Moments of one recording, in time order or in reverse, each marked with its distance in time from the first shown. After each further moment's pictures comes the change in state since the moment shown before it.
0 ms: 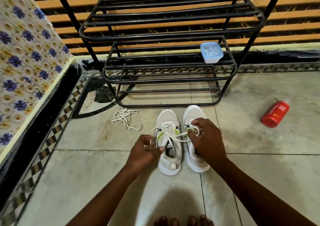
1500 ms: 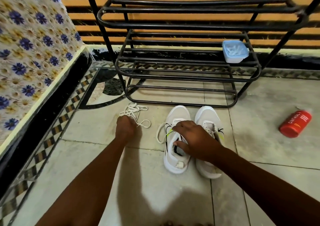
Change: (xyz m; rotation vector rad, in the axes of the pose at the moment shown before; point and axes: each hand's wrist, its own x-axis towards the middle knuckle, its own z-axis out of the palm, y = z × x) left_hand 0.116 -0.004 -0.081 0.539 0.333 0.048; right_hand 0.027 0.000 0.057 -0.373 -0.649 -0.487
